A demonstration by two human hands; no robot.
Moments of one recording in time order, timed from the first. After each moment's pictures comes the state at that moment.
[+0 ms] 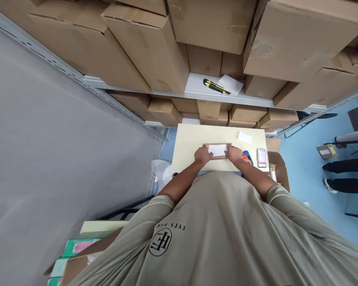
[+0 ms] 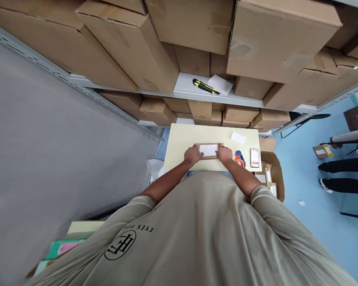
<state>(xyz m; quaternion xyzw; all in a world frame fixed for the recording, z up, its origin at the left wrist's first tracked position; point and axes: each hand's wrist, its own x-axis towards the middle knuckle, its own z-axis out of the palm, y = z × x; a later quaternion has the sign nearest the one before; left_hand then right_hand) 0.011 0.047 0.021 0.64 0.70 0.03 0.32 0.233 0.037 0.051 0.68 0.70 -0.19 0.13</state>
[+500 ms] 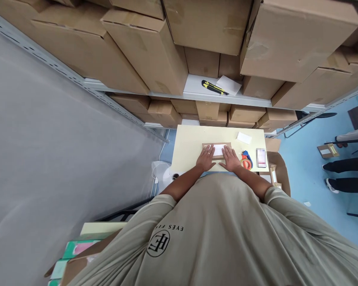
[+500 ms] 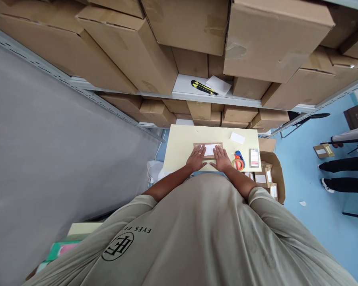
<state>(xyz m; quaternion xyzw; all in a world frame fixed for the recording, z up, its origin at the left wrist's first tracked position) 0.003 0.017 -0.035 0.87 0.46 0.01 0.20 0.248 -0.009 -0.004 0.54 0.83 -0.15 0.07</state>
